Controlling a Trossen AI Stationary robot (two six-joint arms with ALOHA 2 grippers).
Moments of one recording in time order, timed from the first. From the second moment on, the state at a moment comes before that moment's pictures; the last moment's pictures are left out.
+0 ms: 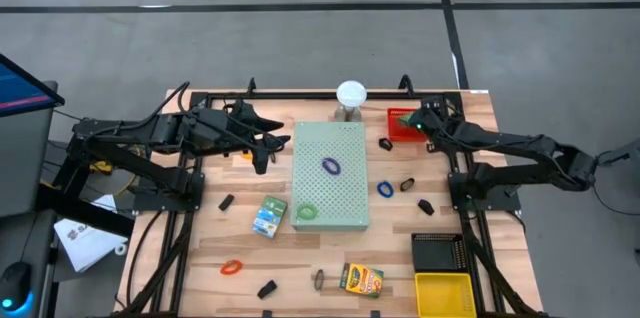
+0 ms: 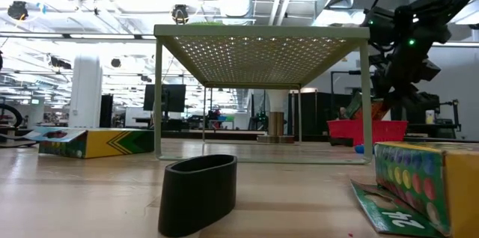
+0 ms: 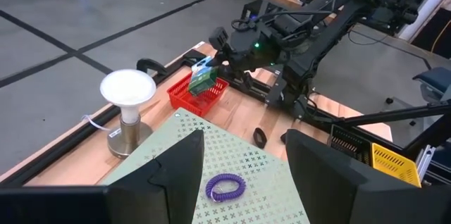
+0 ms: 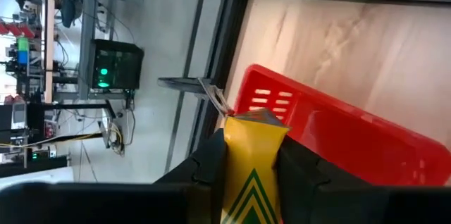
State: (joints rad) left arm -0.11 1.12 1.28 -0.51 -0.47 -0.40; right arm -0.59 1.06 0.47 -0.38 0.76 2.10
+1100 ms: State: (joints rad) left arm -0.11 1.12 1.28 -0.51 -0.47 -0.40; right arm -0.61 1.06 0.47 -0.14 0.78 2.04
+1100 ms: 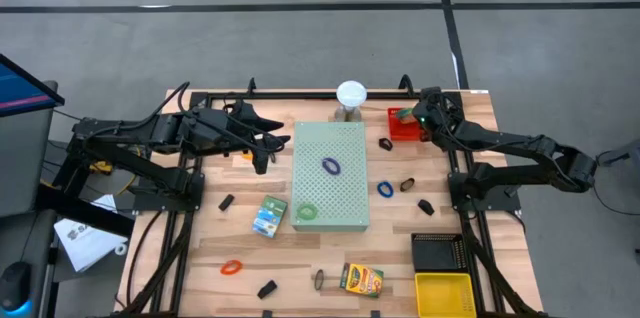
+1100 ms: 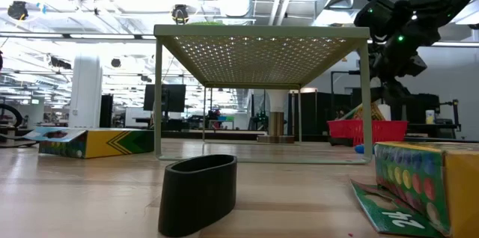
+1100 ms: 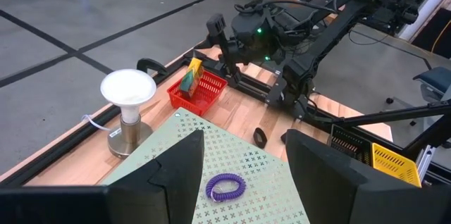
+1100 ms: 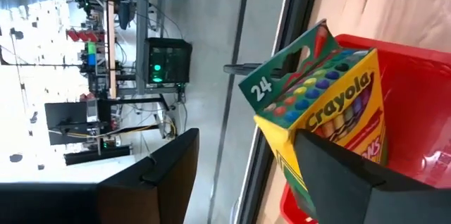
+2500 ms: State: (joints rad) left arm -0.15 1.12 1.28 -0.52 -0.47 -0.41; right arm -0.74 0.88 0.73 -0.10 0.00 0.44
